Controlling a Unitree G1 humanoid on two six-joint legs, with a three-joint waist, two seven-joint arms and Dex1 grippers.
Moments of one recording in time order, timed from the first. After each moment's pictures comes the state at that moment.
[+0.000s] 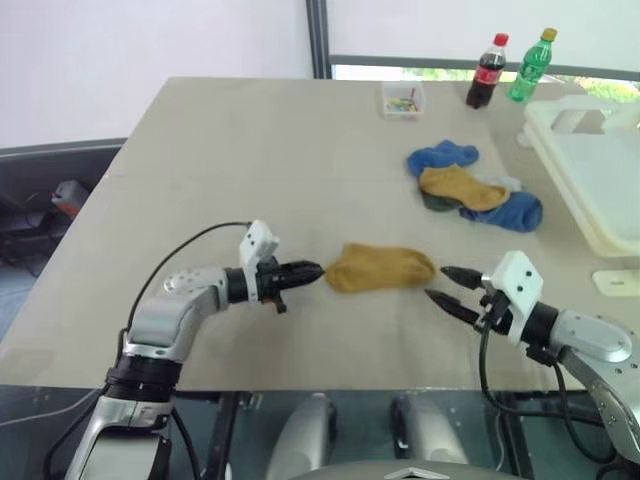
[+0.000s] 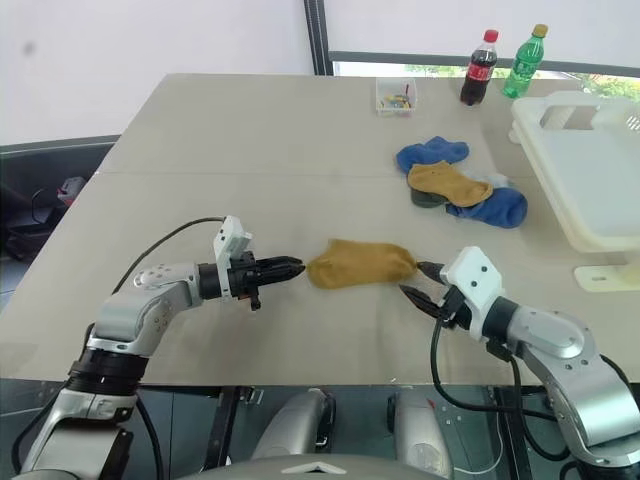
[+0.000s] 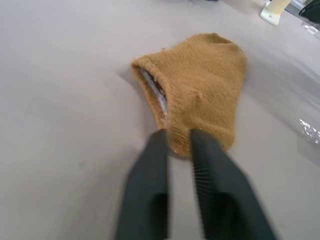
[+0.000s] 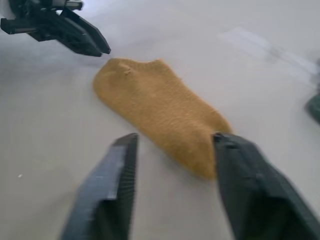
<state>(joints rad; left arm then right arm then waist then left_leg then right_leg) -0.34 0.61 -0.04 0.01 -0.47 0.56 -1.02 0.07 -0.62 -0.09 -0.71 0.38 0.61 0.69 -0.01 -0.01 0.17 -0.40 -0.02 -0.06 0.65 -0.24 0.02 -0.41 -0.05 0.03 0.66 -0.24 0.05</state>
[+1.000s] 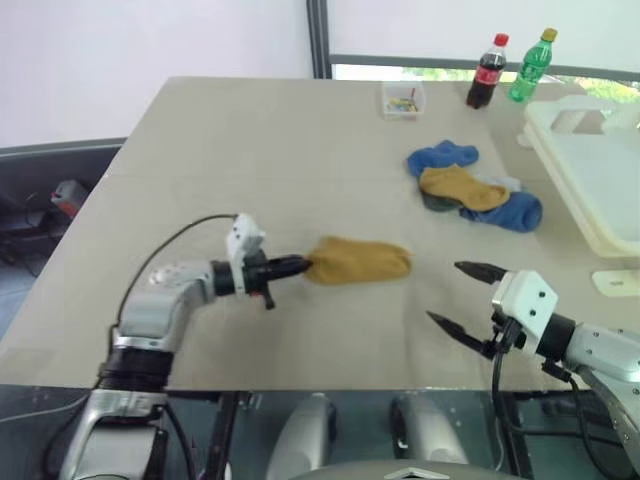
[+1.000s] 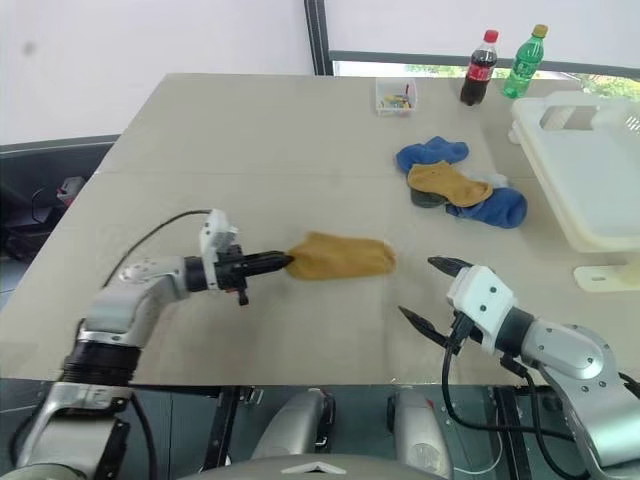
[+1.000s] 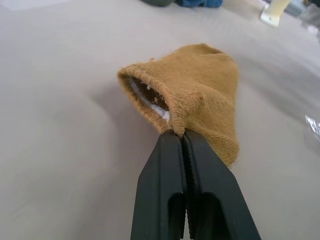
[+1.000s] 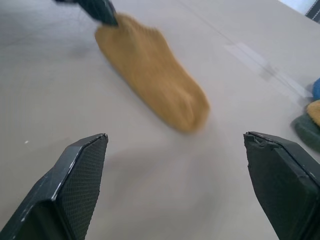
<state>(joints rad) -0.39 0.73 0.04 0.12 -0.47 0.50 -1.17 0.21 -0.68 -0.08 -0.73 0.28 0.38 0.72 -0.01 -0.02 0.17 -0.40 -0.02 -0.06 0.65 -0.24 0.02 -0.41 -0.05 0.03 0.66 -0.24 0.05</state>
